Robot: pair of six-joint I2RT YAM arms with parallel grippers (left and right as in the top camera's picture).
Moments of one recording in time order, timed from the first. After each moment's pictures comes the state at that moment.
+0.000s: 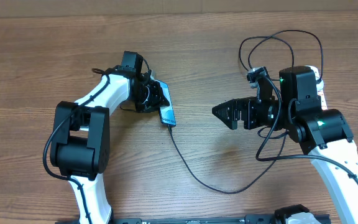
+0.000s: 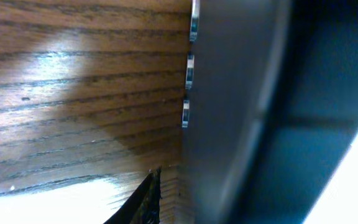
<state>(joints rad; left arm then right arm) -0.19 2.08 1.36 -0.64 0.58 -0.50 0.21 1.21 1.12 -0.83 -0.60 0.17</state>
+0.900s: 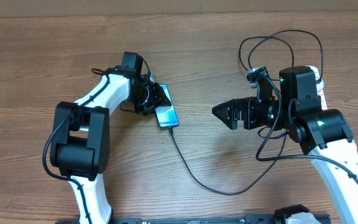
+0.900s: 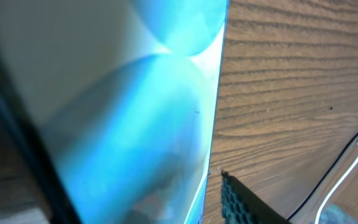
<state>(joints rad) -0.19 2.08 1.36 -0.69 0.56 -0.50 0.21 1.21 1.12 -0.83 -0.60 0.17</state>
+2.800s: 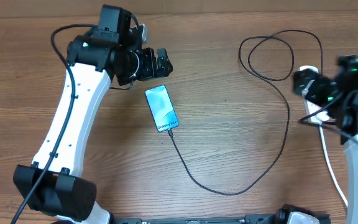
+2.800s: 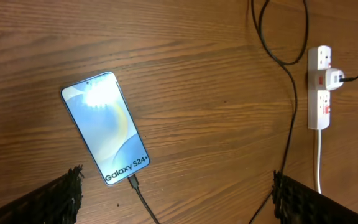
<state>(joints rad) -0.23 1.75 1.78 -1.13 0.37 -0.36 -0.30 1.24 1.12 -0.68 -0.24 0.25</state>
